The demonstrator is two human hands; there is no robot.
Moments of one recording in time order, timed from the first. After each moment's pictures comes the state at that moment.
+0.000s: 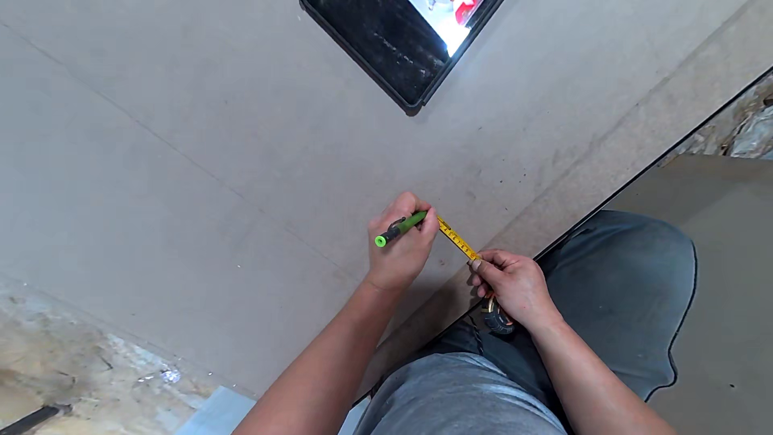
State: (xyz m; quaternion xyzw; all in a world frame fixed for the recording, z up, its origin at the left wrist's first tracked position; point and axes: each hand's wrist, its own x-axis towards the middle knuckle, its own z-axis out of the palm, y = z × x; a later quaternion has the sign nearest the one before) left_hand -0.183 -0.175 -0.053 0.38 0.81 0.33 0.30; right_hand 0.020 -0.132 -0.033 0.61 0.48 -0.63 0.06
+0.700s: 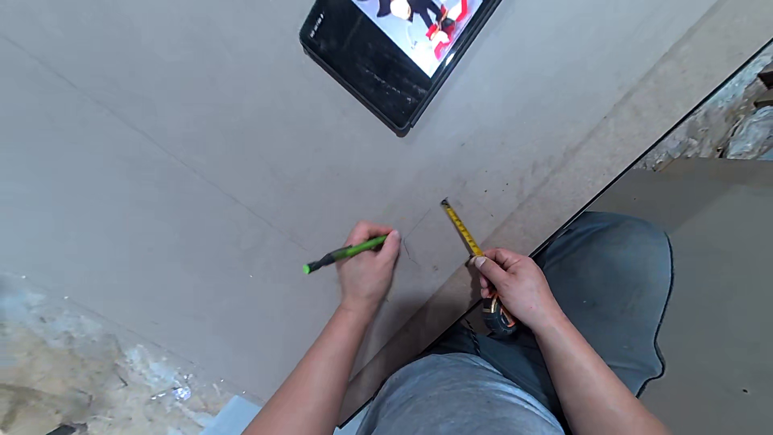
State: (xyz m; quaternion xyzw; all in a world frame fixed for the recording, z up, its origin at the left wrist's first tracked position) left_hand -0.202 -0.214 -0.043 0.29 0.83 0.34 0.33; right_hand 0.032 -0.116 -0.019 0.59 0.48 -0.65 0.03
